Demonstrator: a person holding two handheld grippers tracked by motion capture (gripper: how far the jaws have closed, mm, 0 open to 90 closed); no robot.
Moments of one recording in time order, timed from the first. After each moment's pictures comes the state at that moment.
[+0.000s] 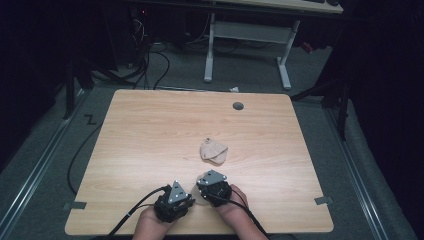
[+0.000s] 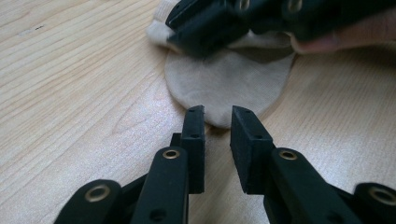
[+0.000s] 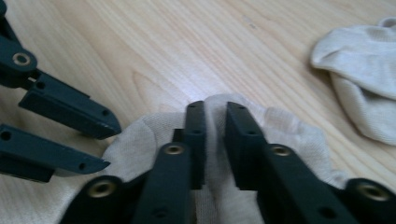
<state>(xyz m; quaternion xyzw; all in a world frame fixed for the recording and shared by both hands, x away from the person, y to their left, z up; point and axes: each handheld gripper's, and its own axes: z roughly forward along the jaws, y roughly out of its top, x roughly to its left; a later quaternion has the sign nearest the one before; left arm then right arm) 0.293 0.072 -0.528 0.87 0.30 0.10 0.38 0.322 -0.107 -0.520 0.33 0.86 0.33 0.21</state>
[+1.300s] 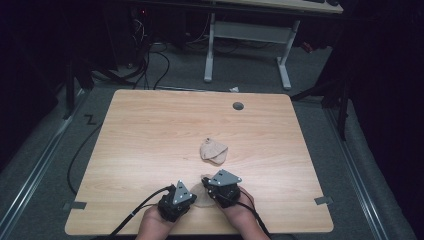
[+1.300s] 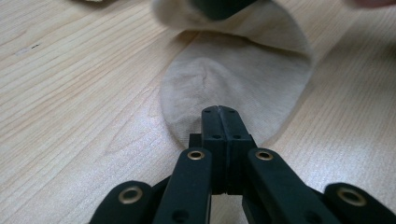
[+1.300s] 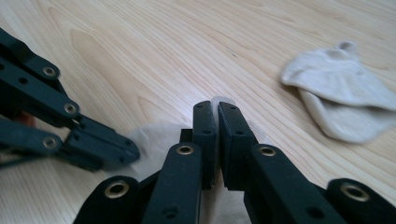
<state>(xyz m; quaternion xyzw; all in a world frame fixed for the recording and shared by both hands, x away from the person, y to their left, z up) 0.294 0.062 -0.528 0.87 0.29 0.12 0.38 0.309 -0.129 -0.502 0.34 0.83 0.39 0.21</state>
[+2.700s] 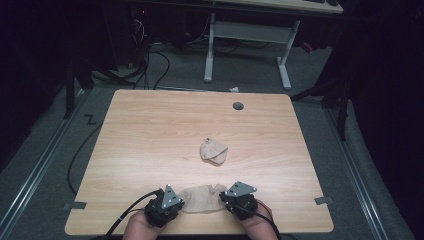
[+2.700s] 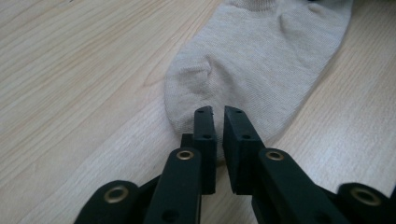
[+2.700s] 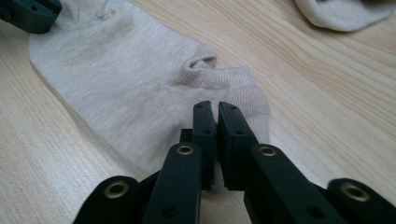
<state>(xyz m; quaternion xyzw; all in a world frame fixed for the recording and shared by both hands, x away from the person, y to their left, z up) 0.280 0.095 -0.519 0.88 0.30 0.12 0.34 0.284 -0.173 -0.523 0.36 0.85 0.33 0.18</state>
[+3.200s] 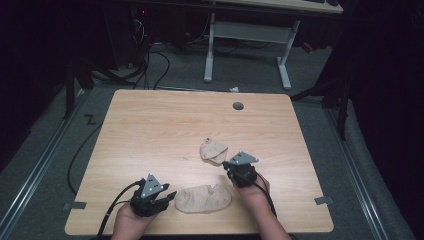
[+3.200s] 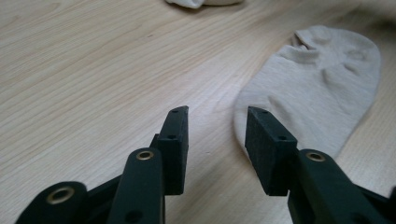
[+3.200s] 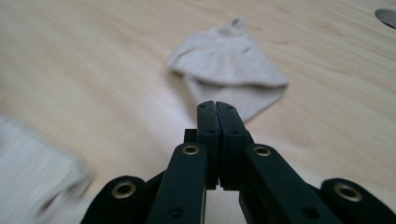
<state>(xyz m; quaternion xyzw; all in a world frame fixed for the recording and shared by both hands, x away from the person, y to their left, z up) 0.303 0.133 -0.507 0.83 0.35 0.14 0.41 0.364 -0.179 -0.501 0.41 0.81 0.35 0.24</state>
